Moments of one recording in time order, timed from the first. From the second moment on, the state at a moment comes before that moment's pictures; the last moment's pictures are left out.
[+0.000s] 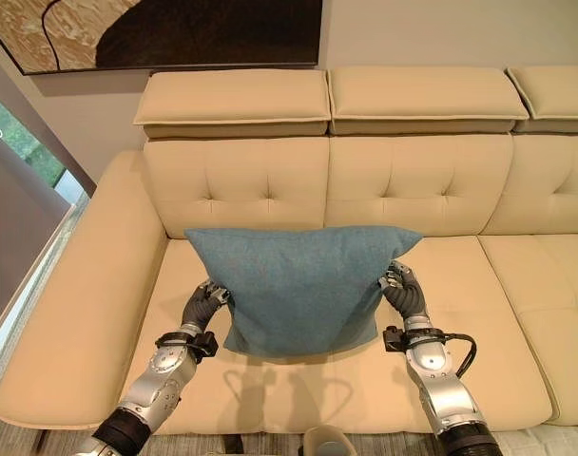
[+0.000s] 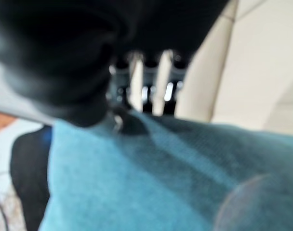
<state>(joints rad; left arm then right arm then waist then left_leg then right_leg) -0.17 0.27 -0.39 0.37 -0.51 -0.16 0.18 -0.04 -0.50 0.15 0.18 0.21 -0.13 -0.20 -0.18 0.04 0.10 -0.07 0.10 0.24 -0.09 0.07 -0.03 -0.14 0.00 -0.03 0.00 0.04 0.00</state>
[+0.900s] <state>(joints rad) -0.95 0.42 -0.43 0.79 -0.44 -0.19 0.42 -0.94 -0.56 0.47 0.56 0.25 -0.14 -0.41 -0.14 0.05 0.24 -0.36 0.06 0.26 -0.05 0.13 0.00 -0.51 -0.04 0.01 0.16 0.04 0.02</state>
